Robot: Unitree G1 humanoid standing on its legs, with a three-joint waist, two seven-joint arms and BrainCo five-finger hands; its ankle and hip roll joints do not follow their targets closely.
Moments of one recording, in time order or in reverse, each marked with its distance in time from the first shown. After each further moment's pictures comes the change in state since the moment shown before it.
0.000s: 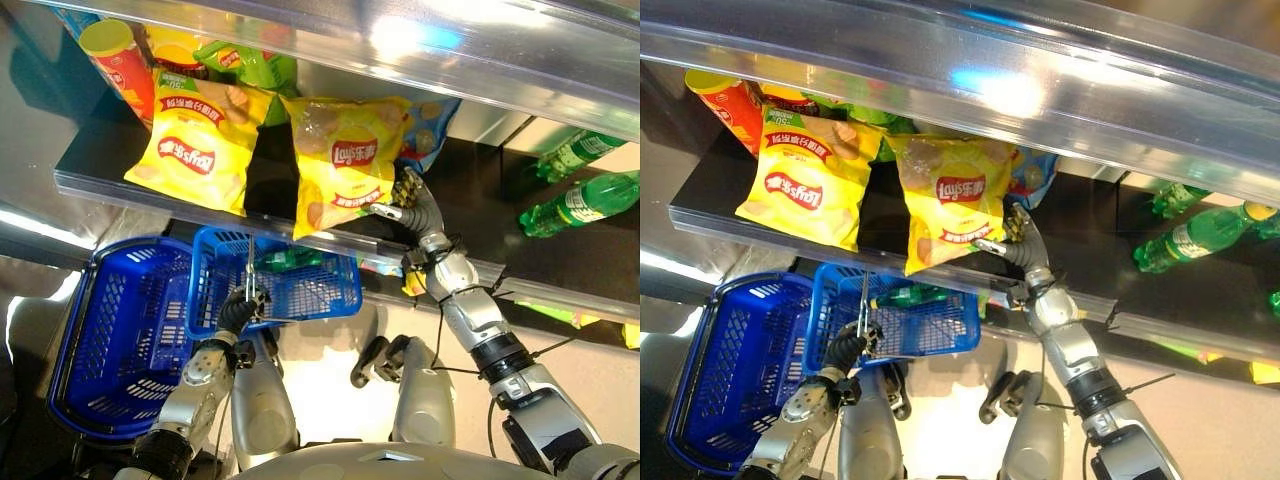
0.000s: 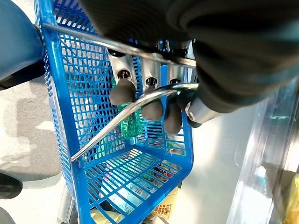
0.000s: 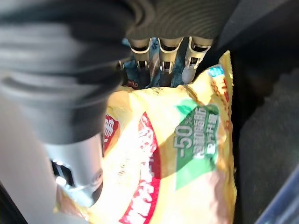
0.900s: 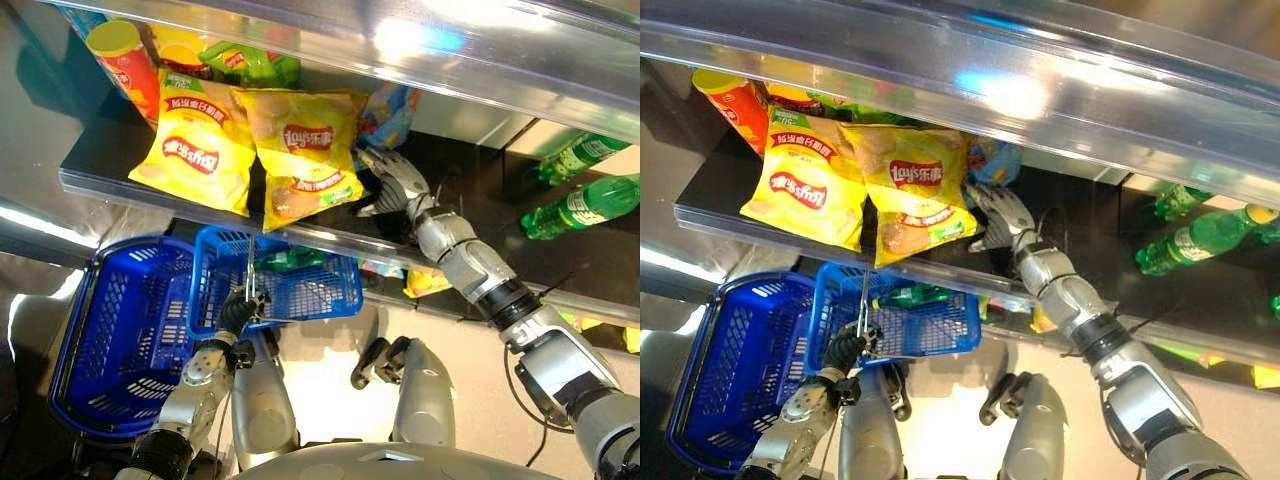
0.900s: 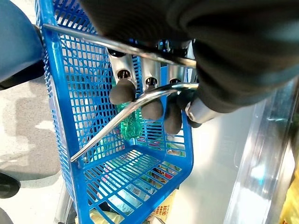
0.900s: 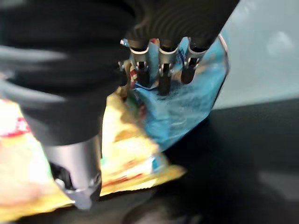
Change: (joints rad) left arm -0.007 -0.008 0.013 0.007 0.003 0.000 -0.013; right arm -0.243 -0.115 0.150 0.124 -1.051 0.159 -0.121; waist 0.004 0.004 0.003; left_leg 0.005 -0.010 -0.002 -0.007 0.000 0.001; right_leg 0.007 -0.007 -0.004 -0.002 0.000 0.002
